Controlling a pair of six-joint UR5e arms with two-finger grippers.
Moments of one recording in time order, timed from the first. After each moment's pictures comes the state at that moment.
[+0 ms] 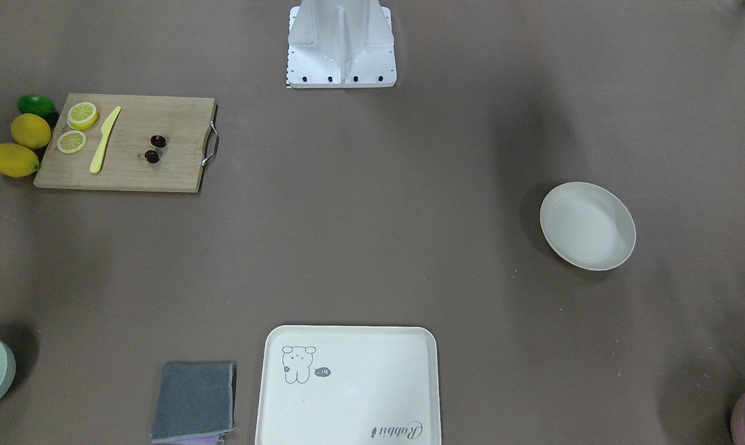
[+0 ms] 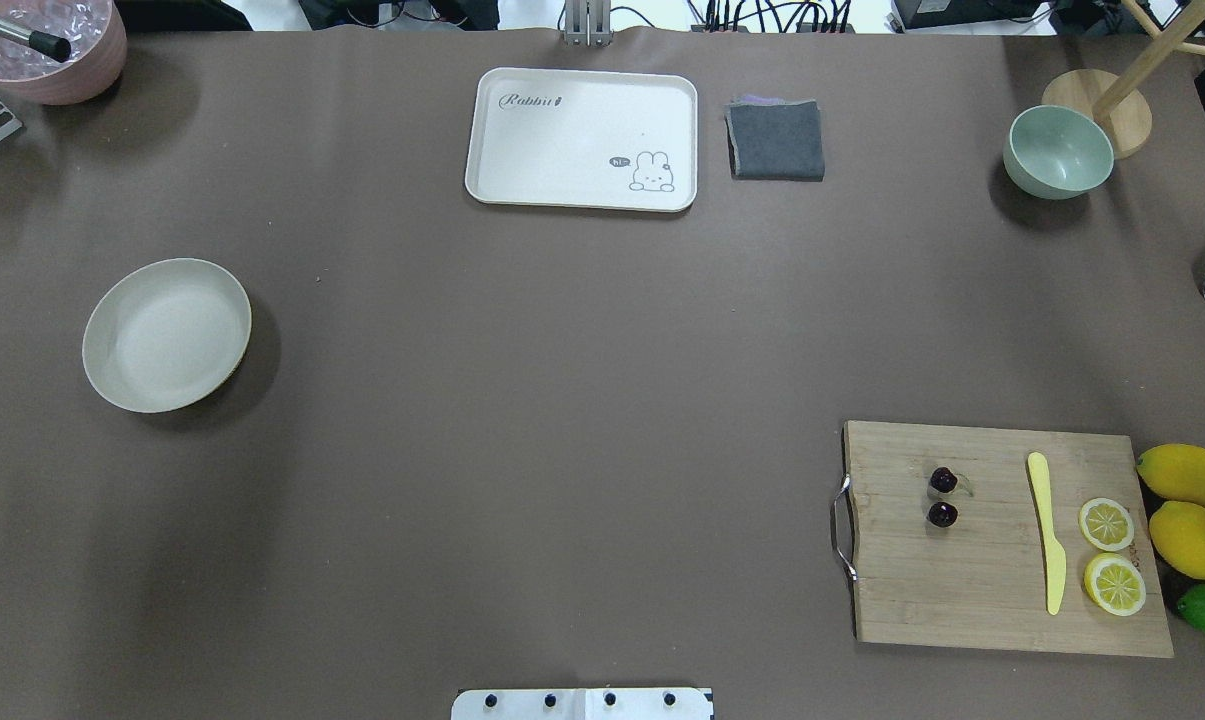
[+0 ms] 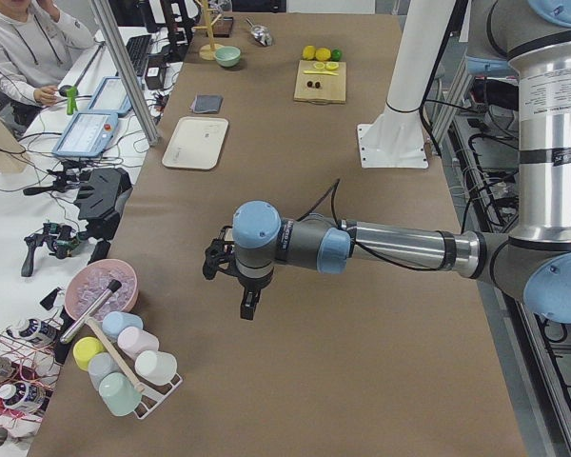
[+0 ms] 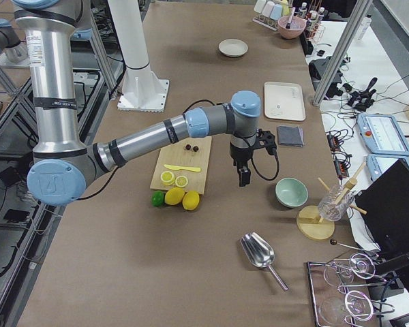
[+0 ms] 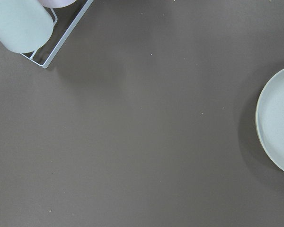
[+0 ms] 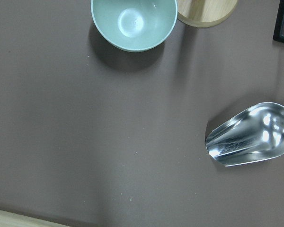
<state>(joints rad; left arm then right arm) -1.56 -1.46 -1.79 -1.64 -2.39 0.02 1.38 -1.52 1.92 -1.75 2.20 0.08</state>
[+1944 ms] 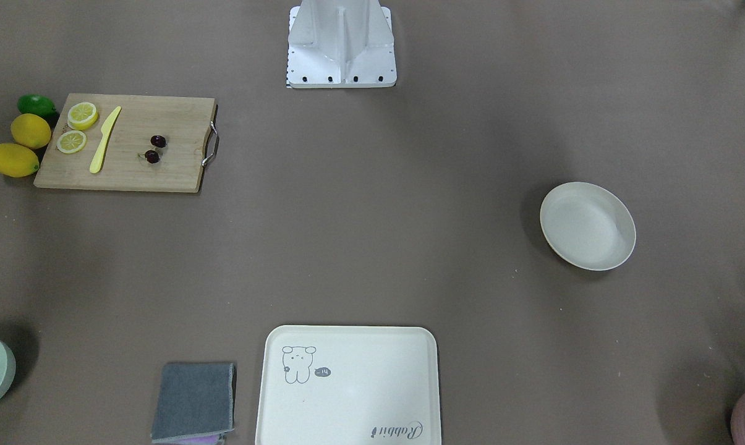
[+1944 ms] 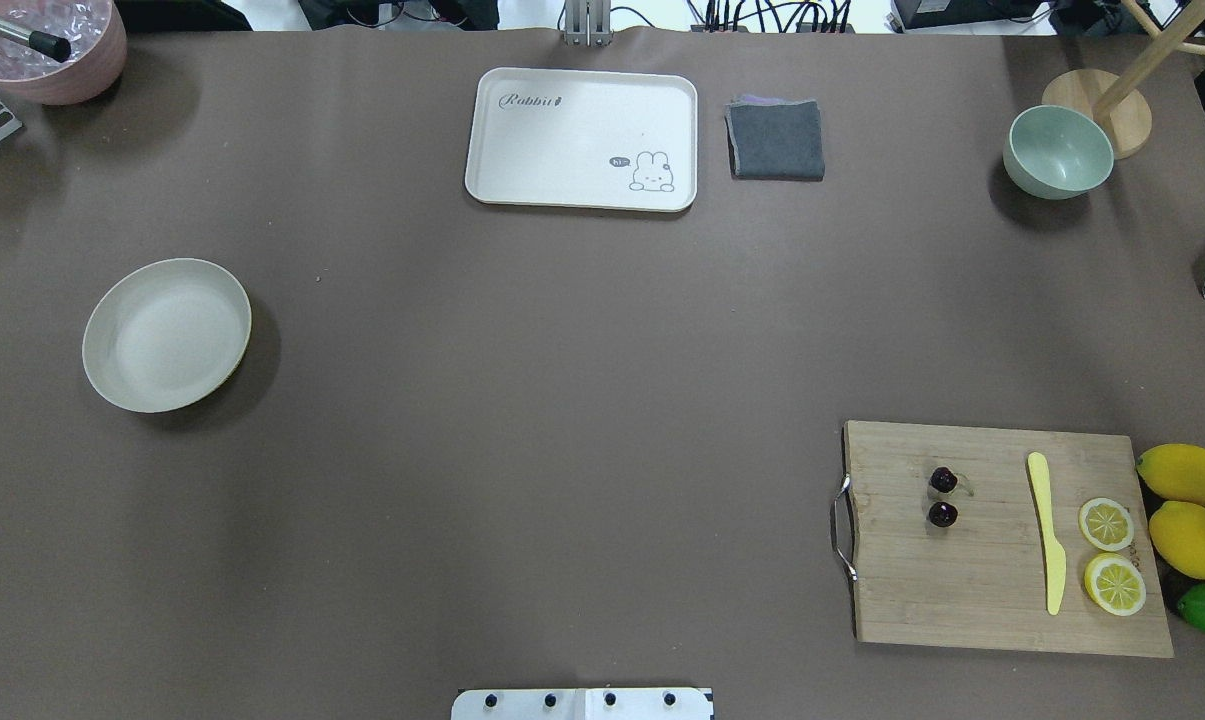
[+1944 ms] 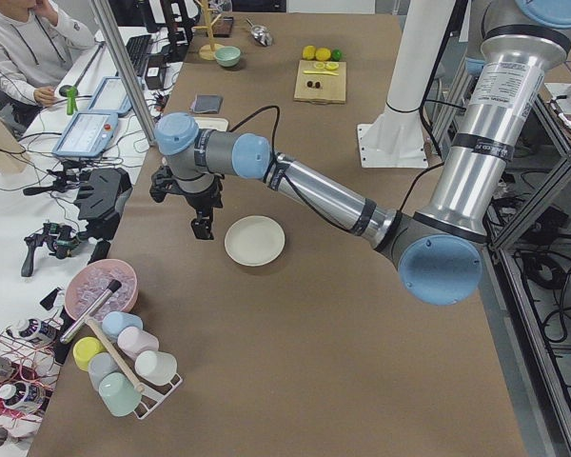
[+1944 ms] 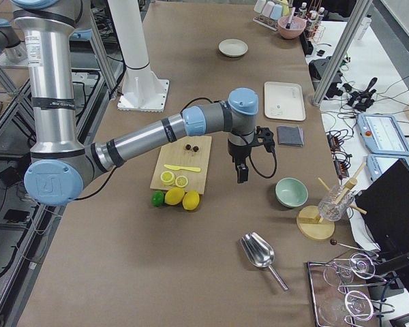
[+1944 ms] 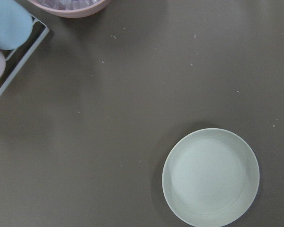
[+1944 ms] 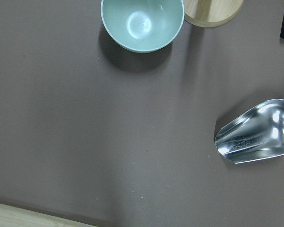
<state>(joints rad) -1.42 -1.85 -1.74 -1.28 -2.46 -0.11 1.40 -1.54 1.95 -1.75 2.25 0.09</state>
